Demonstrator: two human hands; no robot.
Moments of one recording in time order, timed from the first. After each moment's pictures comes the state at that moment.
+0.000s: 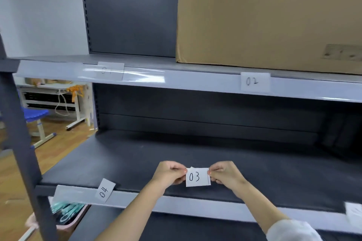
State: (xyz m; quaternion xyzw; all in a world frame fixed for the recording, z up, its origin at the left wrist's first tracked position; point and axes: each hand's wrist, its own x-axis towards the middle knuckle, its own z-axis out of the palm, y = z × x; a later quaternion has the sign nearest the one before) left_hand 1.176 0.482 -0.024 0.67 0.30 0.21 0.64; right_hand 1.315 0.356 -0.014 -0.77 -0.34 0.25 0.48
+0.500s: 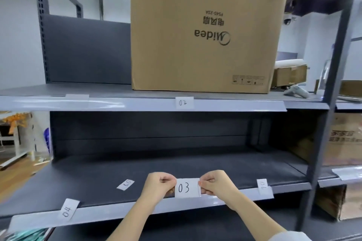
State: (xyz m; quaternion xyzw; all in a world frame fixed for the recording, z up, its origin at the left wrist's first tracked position) left_hand 1.145 0.346 0.029 0.73 0.20 0.24 0.60; right_hand 1.247 0.191 0.048 -0.79 -0.31 0.17 0.50
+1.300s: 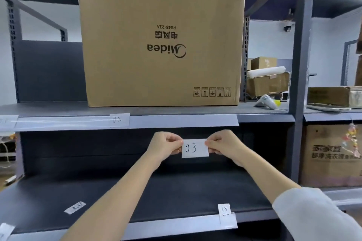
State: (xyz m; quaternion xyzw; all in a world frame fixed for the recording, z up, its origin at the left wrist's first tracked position) left_hand 1.315 0.201 0.161 0.77 0.13 0.32 0.53; right_hand 1.431 0.055 0.168 -0.76 -0.39 0.06 0.51
